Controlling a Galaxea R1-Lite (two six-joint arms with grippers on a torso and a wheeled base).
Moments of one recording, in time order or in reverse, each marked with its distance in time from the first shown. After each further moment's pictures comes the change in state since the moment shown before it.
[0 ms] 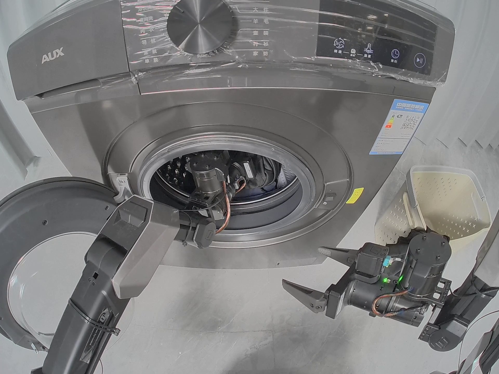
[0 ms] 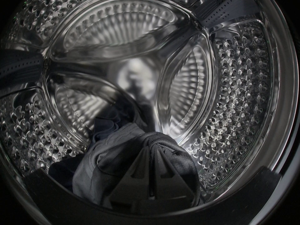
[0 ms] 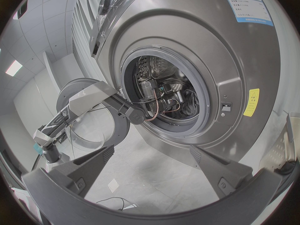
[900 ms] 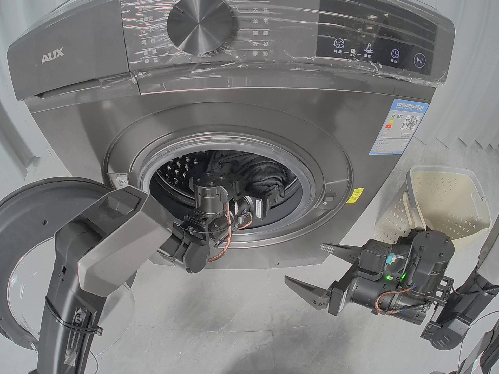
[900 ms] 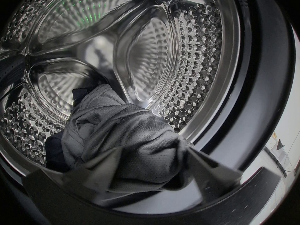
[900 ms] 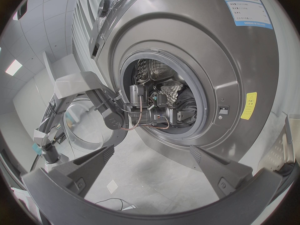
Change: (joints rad) left arm -0.067 -0.233 0.535 -0.031 -0.180 0.117; right arm -0.010 -0.013 0.000 0.000 0.000 -0.005
